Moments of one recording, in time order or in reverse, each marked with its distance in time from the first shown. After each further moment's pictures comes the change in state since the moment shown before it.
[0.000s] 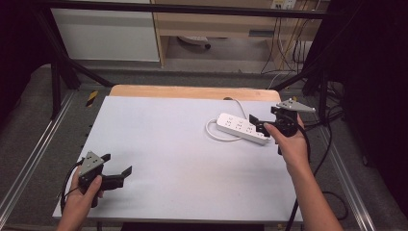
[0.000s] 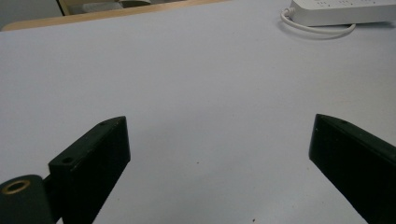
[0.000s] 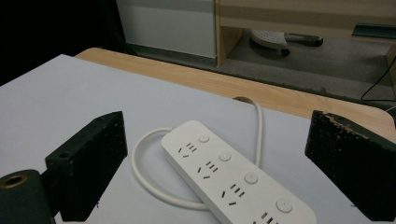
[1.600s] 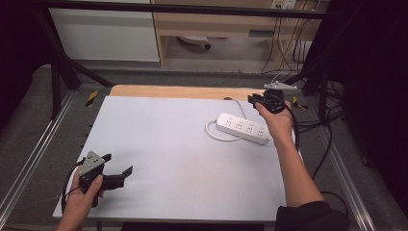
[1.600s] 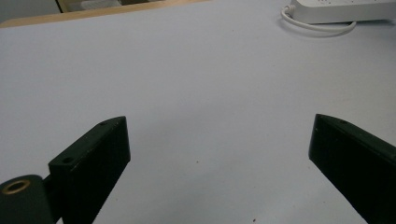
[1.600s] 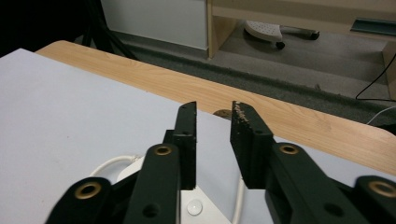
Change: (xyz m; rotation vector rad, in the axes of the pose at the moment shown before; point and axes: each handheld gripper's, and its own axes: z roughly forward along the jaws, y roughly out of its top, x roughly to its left) left arm 0.000 -0.001 0.002 0.007 -0.004 -0.003; right arm -0.029 0.023 0.077 0.056 -0.022 -0.024
